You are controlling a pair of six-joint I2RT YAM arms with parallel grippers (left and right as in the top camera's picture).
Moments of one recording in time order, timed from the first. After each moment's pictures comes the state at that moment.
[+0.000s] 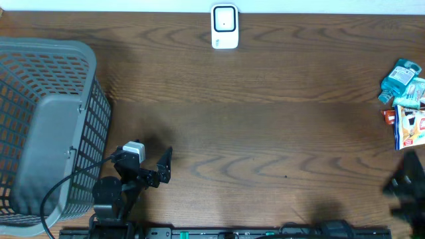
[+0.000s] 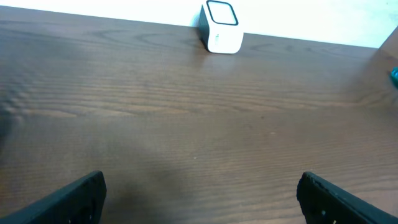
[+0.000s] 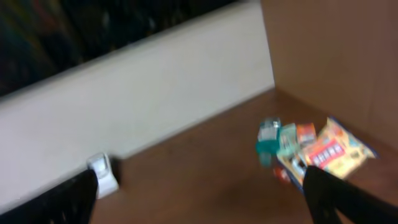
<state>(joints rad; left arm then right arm) -0.05 0.12 0.08 -0.26 0.31 -0.15 0.08 0.42 1.27 -0.97 0.39 0.38</state>
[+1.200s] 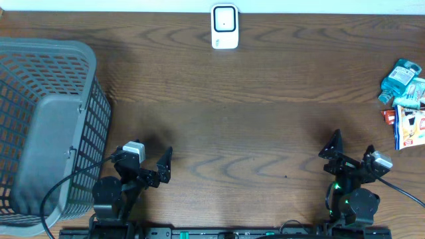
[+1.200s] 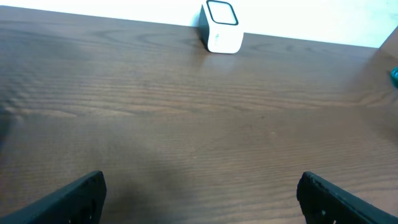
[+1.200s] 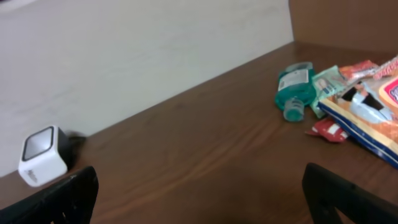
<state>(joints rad) -0.05 0.12 0.08 -0.26 0.31 -0.15 -0.10 0.01 0.01 -0.06 0.20 0.36</state>
